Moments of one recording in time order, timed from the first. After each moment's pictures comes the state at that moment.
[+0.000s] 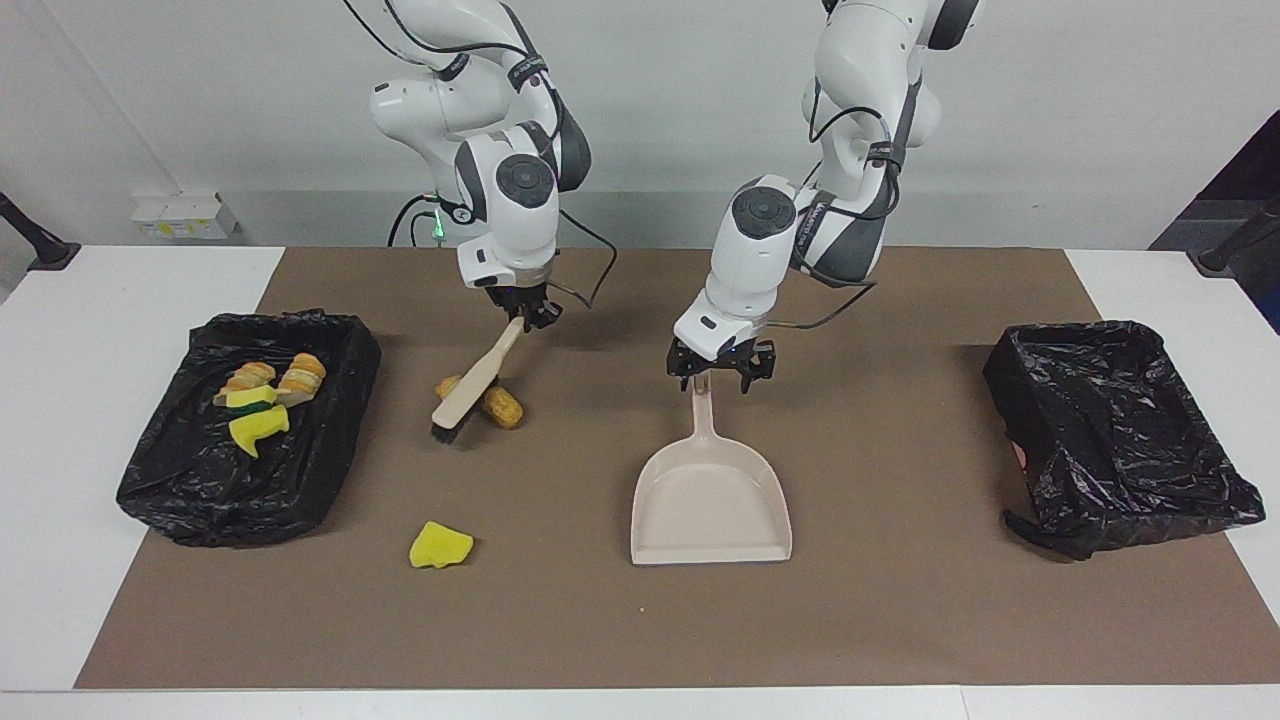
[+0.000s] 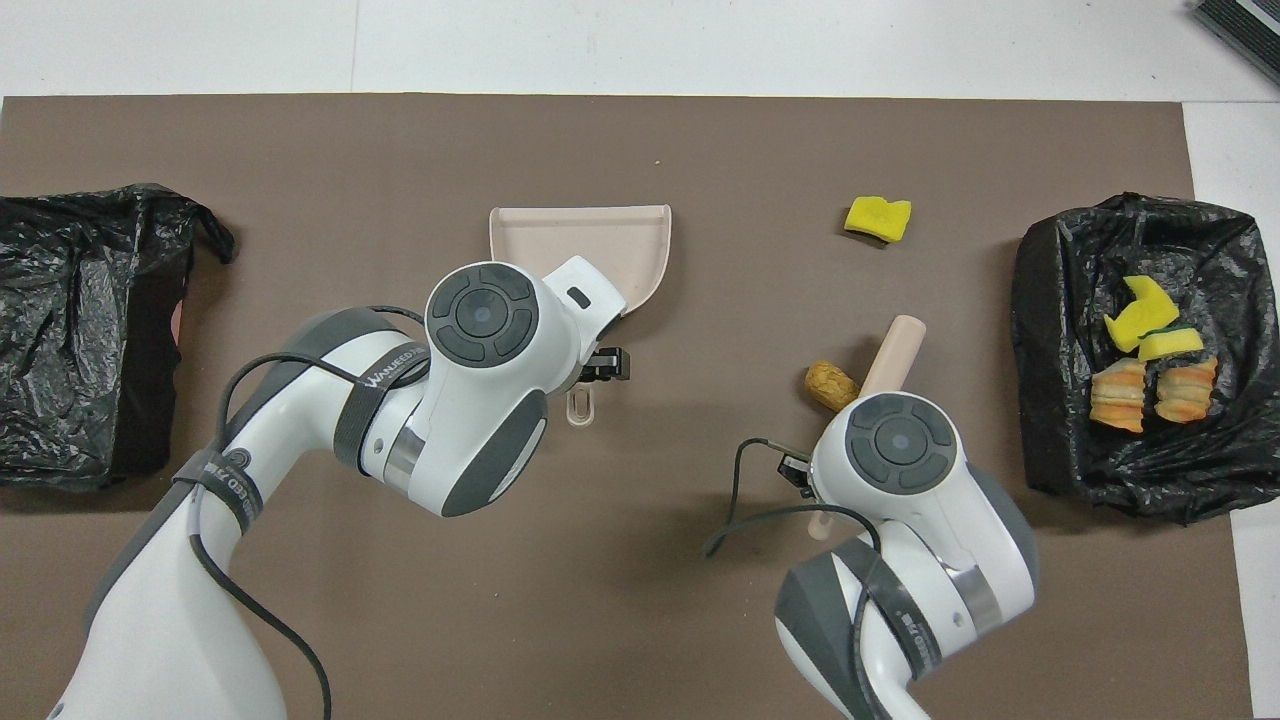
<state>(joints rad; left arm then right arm) -0.46 0.29 -0.15 -1.81 0.01 2.18 -0.53 0.30 -0.01 0.14 -2.24 -0.08 2.04 0.96</state>
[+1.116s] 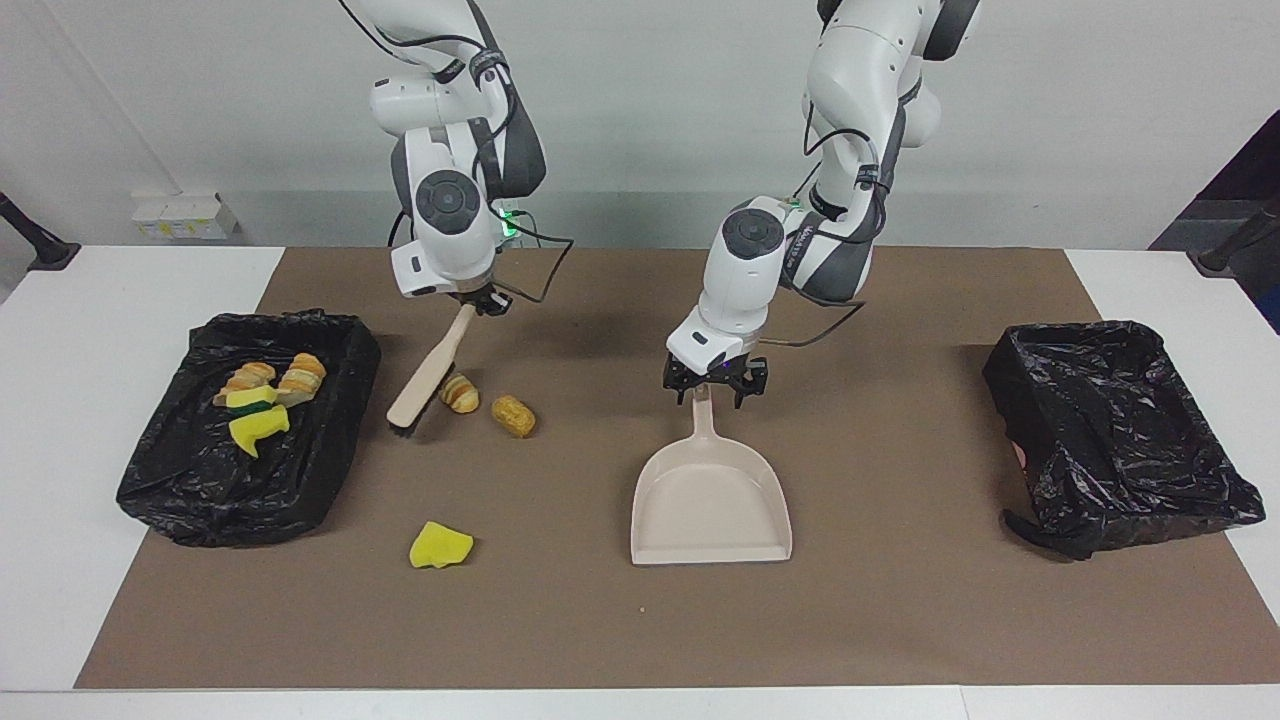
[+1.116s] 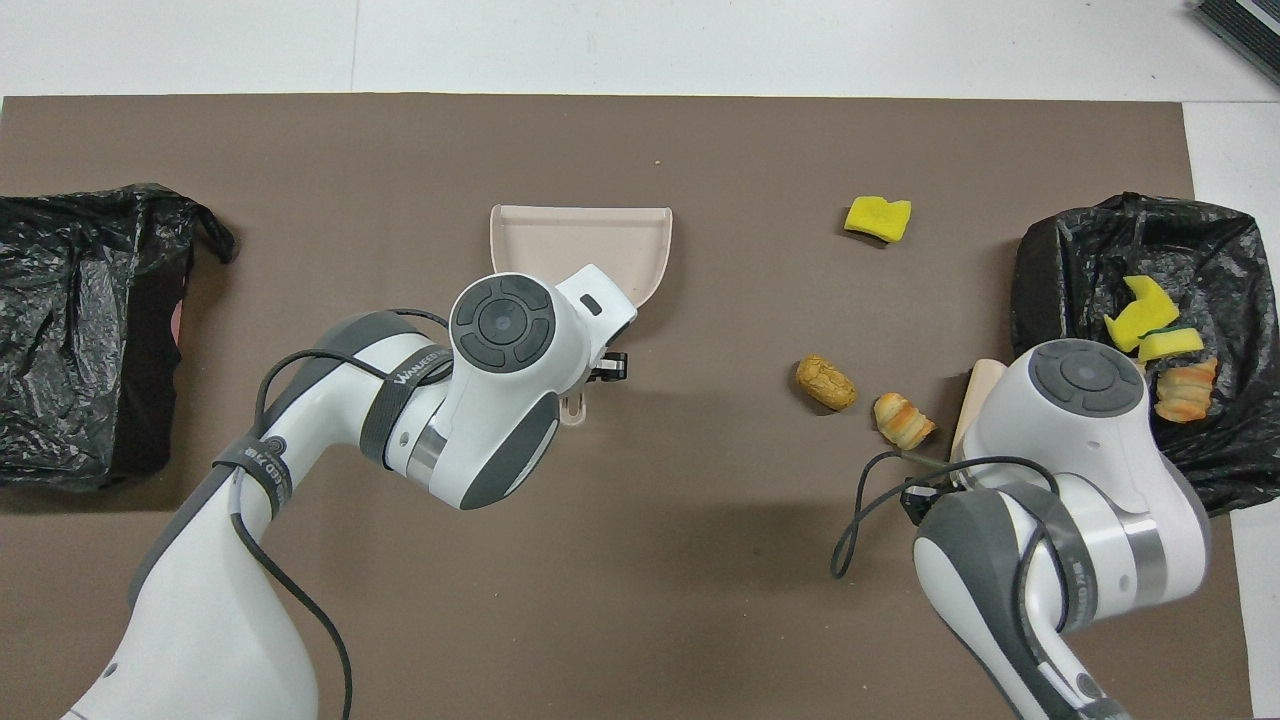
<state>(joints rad) -0.46 0.34 -0.15 -1.82 0.03 2.24 -0.50 0.05 -0.11 0.13 -2.31 -0.01 1.77 0.61</state>
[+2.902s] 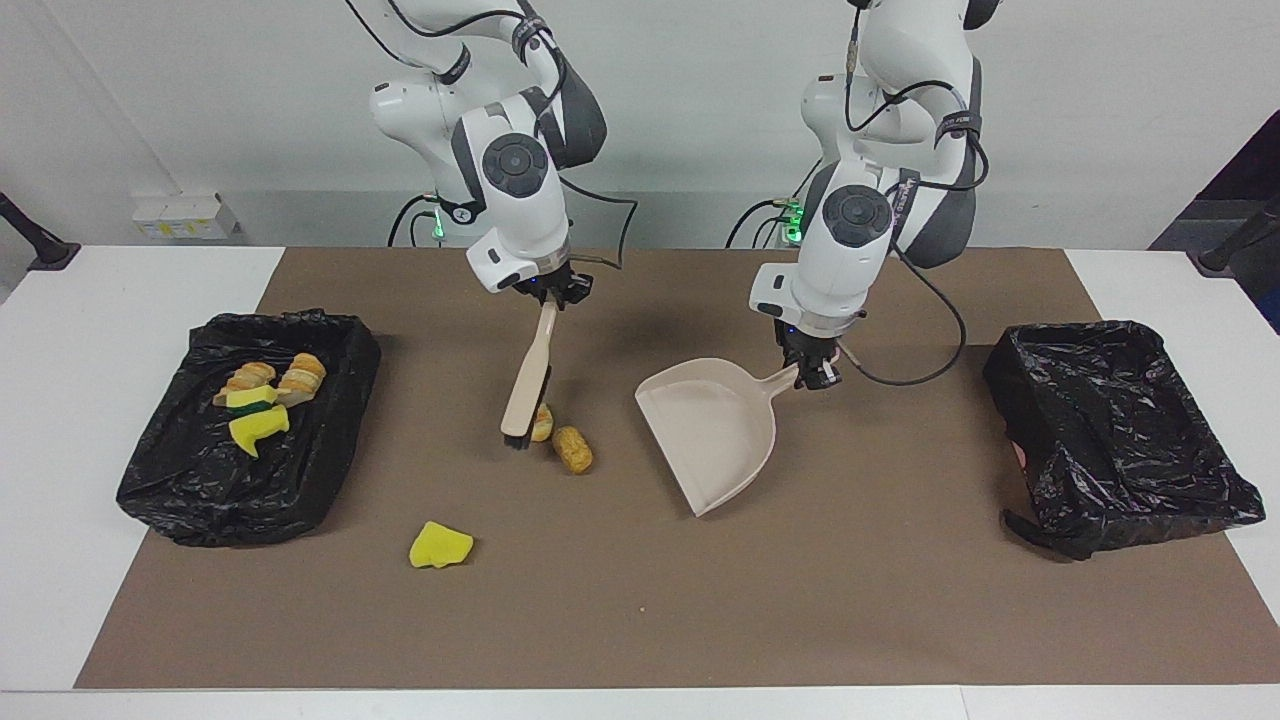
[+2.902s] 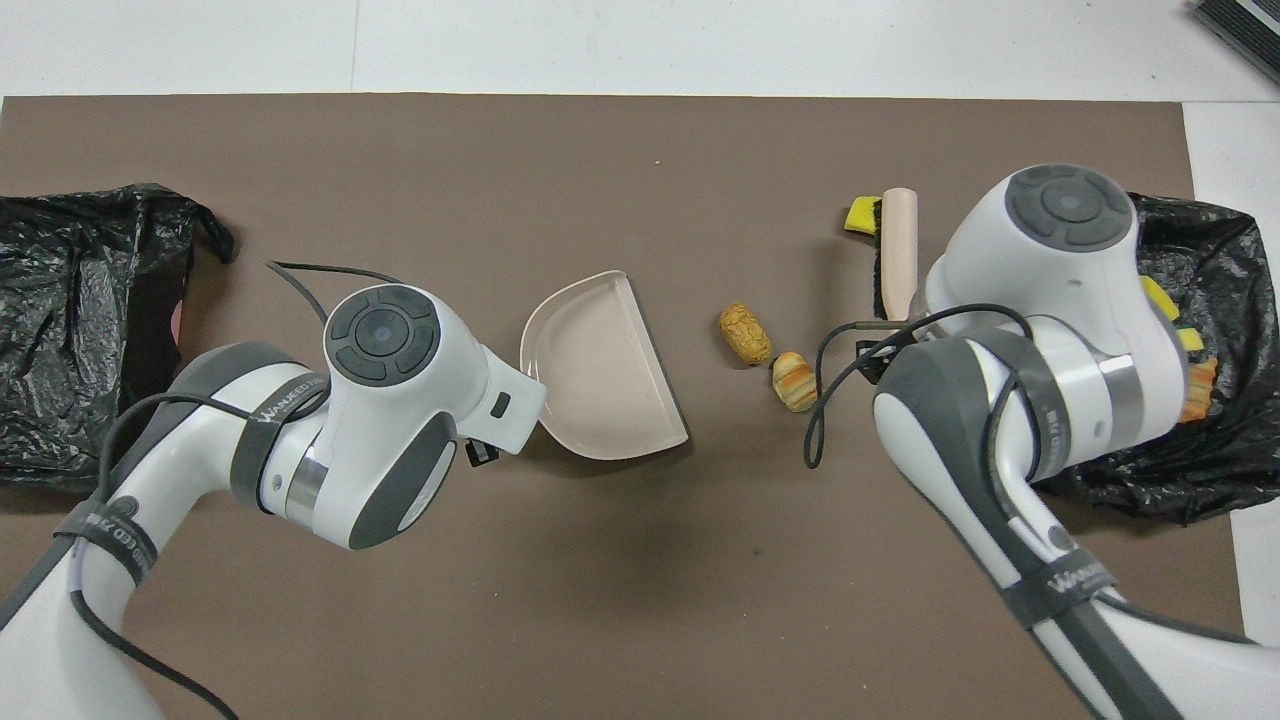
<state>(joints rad) -0.35 0.14 -0.16 -2.01 0.04 2.09 0.74 0.08 0.19 0.13 -1.80 -0.08 1.78 0.29</state>
